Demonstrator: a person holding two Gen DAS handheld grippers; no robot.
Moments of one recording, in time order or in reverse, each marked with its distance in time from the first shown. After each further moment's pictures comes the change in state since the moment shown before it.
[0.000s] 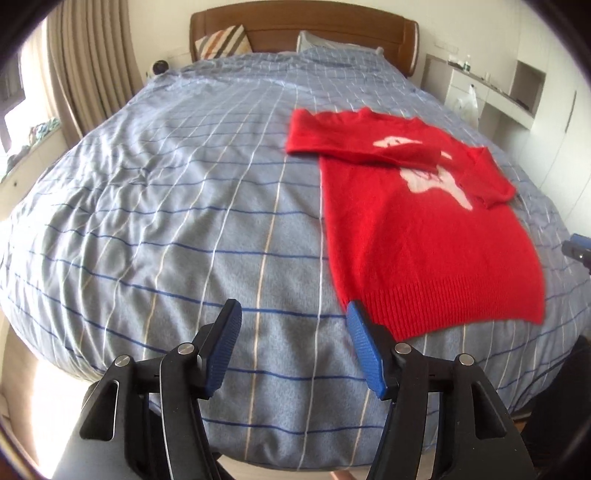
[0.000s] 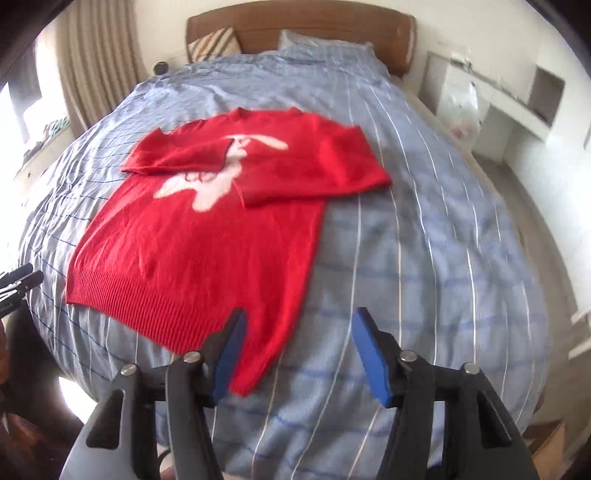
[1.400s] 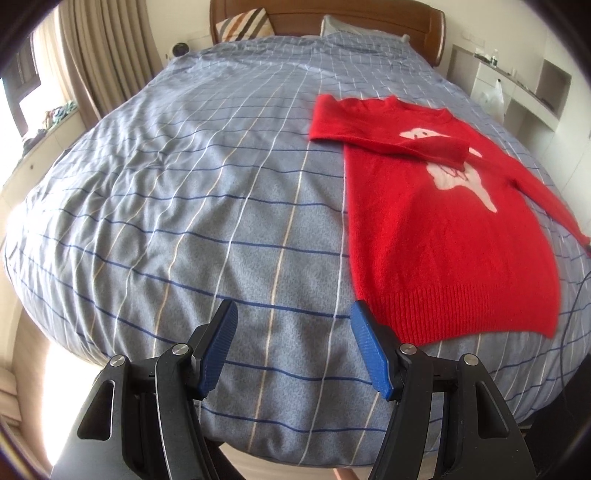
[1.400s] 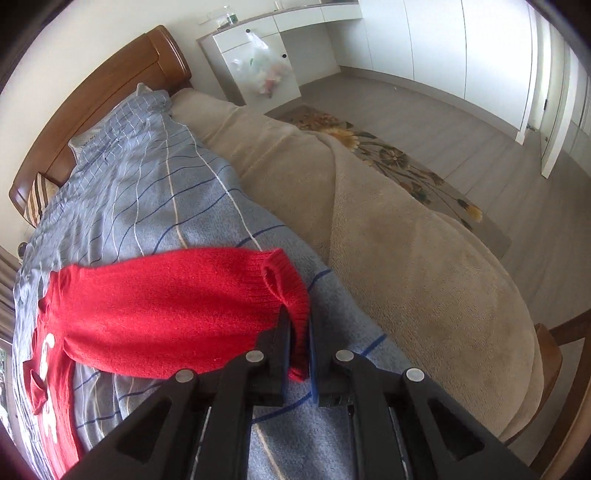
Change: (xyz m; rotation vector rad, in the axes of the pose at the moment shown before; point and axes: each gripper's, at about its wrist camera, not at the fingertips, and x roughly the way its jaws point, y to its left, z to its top) left arm 0.011 -0.002 0.009 -0.009 0.081 0.092; right arm 0.083 -0.328 -0.045 0.829 0.006 -0.166
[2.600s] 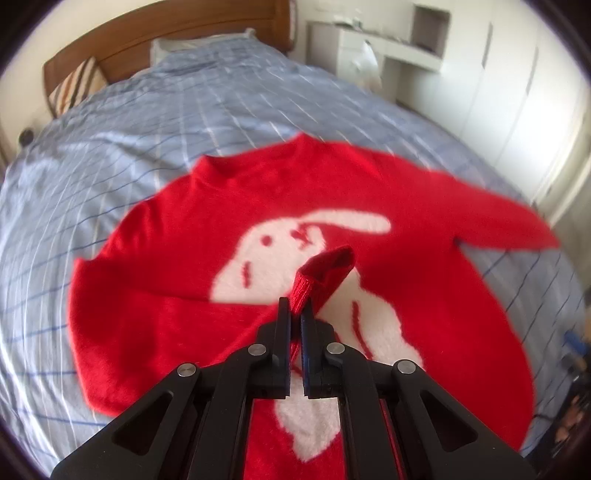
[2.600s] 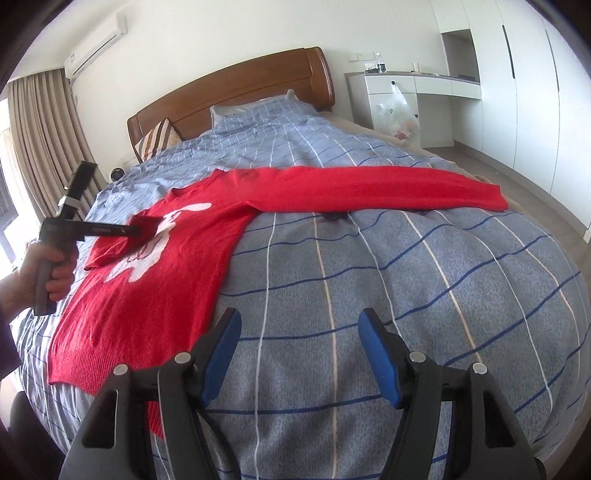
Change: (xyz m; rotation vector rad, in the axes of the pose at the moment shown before) left arm 0.109 -0.155 0.195 0.308 -0.053 -0.390; right arm -0.100 0.140 -0.219 -0.383 -0.221 0.265
